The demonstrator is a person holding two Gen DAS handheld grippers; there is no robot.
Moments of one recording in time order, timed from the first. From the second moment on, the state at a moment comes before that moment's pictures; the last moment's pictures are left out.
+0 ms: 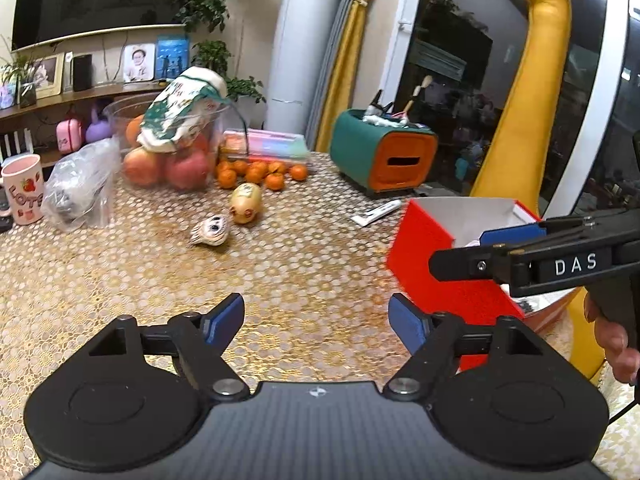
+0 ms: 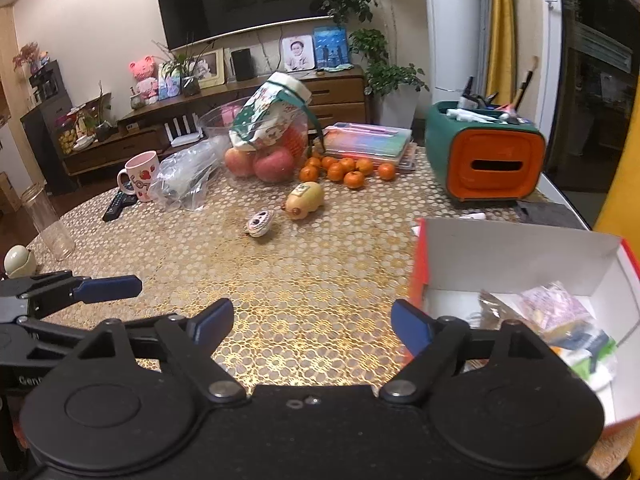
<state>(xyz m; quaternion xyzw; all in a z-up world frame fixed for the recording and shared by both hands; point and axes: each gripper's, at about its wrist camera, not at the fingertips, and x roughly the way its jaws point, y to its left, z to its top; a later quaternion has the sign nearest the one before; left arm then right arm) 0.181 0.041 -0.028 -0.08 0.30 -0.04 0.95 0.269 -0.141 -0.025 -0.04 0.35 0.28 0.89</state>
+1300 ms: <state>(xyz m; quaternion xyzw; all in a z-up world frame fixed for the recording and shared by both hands) 0.356 0.130 -0.120 -0.07 0.34 0.00 0.94 0.476 0.000 -0.099 -0.06 0.40 0.23 0.88</state>
